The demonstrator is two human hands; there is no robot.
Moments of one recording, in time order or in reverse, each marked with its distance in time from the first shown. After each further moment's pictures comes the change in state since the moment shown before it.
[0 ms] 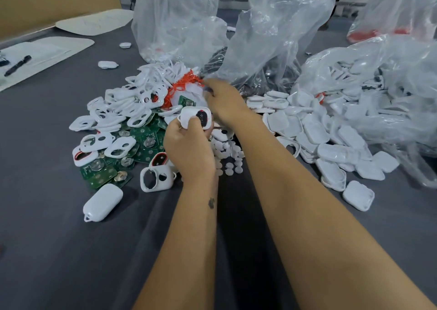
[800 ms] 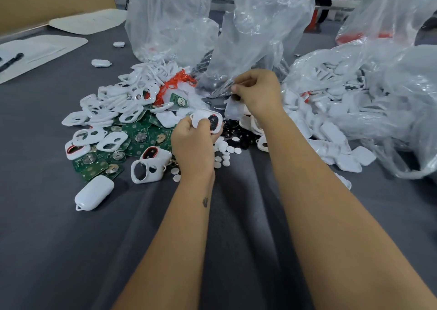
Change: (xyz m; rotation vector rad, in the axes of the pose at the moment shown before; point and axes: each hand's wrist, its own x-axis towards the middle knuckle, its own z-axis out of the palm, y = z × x) left_hand -0.017 -0.005 0.006 -0.018 -0.212 -0.100; right_hand -0.034 0.032 -0.056 0.374 0.382 0.182
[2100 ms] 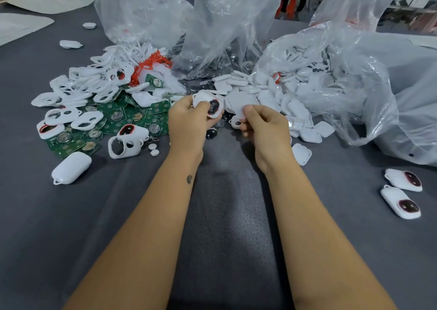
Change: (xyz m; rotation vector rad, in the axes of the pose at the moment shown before) left_hand -0.034 0.005 0.010 0.009 -0.254 -0.078; right_hand -0.127 0.020 -0.055 0.541 0.084 0.266
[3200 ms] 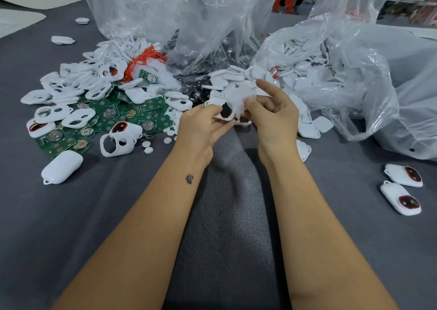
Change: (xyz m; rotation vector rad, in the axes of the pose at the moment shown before) left_hand -0.011 -0.005 0.012 -0.168 -0.115 -0.287; right_hand 0.005 -0.007 -0.006 0.106 0.074 -0.128
